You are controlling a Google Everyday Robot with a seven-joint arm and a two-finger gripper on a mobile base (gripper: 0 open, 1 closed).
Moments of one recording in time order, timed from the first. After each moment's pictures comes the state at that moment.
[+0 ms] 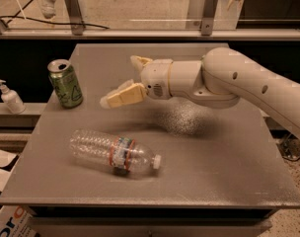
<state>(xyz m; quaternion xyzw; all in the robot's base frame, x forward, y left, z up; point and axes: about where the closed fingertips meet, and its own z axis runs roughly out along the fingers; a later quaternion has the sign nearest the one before) 0.576 0.074 0.889 -0.45 0.63 0.36 0.51</state>
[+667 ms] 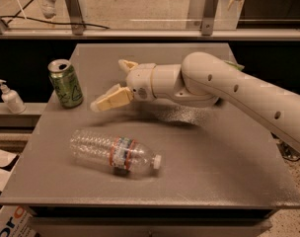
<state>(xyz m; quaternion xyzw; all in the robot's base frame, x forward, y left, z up) 0.601 0.108 0.860 -0.48 0.62 0.35 0.51</state>
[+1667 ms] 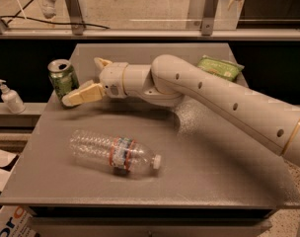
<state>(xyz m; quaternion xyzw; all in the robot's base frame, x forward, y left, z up) 0.622 0.185 0.861 -0.46 0.60 0.39 0.53</state>
